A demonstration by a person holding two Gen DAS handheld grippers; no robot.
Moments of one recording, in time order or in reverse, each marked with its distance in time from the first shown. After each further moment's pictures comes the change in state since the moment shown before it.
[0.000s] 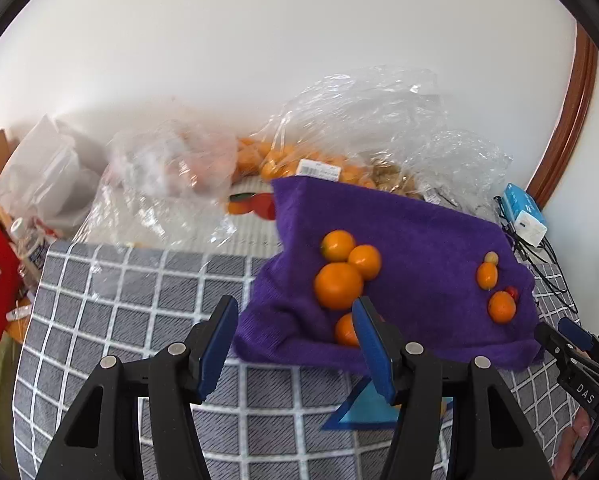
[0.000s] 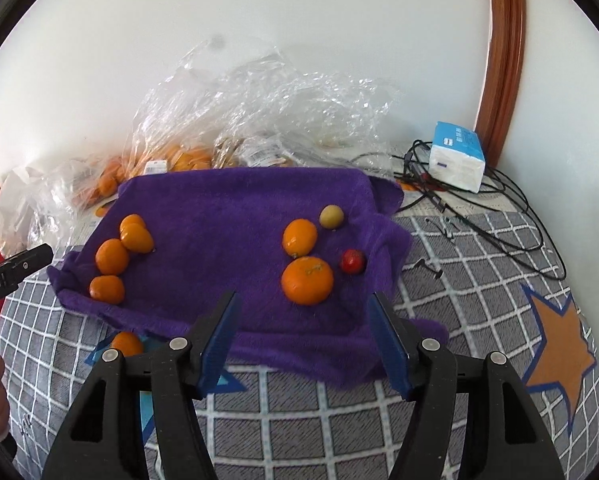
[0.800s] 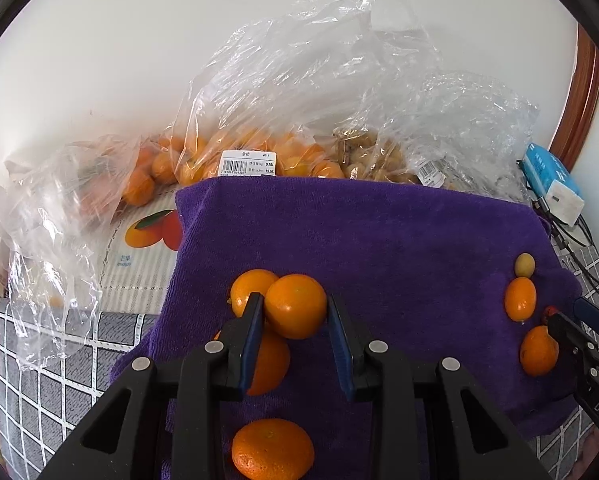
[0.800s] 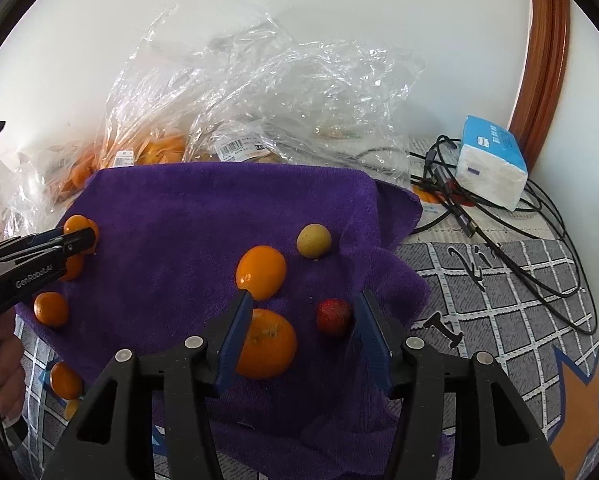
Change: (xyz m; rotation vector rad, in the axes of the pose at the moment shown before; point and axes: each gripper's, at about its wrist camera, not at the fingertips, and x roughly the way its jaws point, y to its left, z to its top) left arm 0.102 -0.089 0.038 0.131 0.083 0.060; right arm 0.081 -0.032 0.037 -0.063 0.049 0.032
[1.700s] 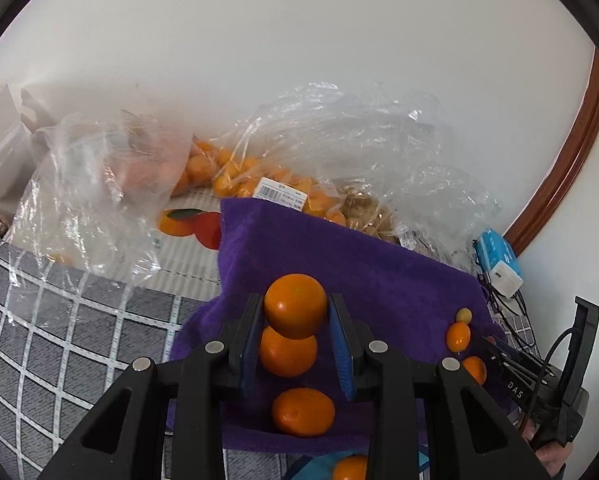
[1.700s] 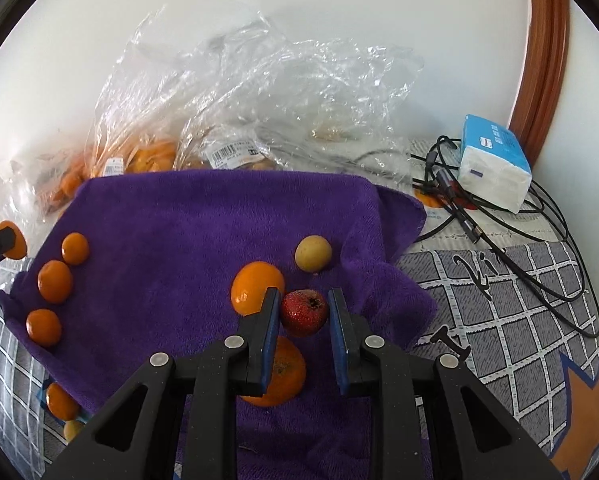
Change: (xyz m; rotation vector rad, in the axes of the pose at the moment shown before) left arm -0.043 0.066 -0.017 -0.241 -0.115 -0.229; right arm 0.013 0.000 0.005 0.014 -0.003 -0.001
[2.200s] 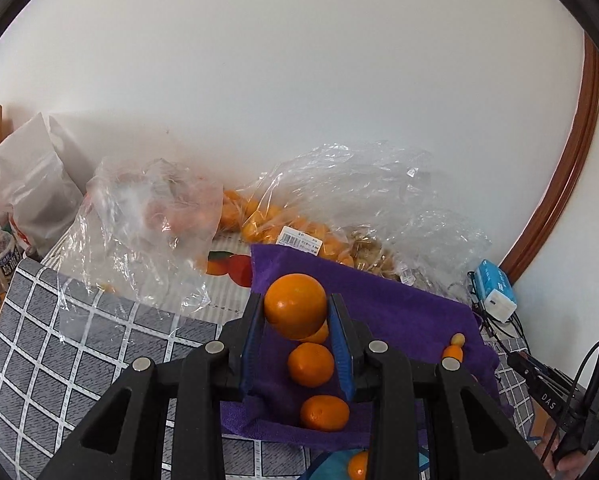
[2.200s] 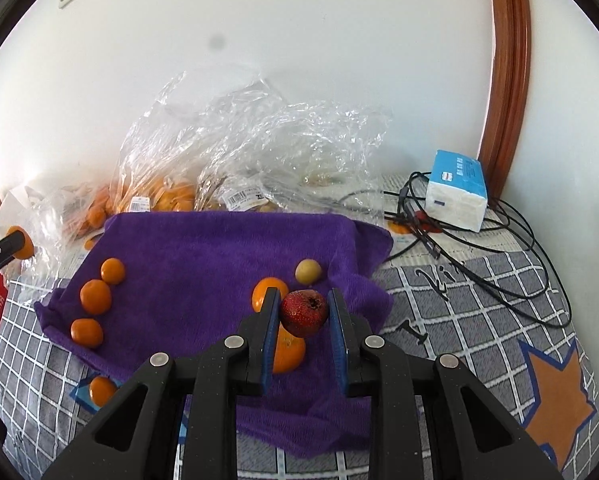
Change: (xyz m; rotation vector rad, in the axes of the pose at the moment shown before) left arm -0.057 0.022 0.009 -0.018 -0.151 0.035; right arm -0.070 -0.001 -0.005 0.041 -0.132 -0.008
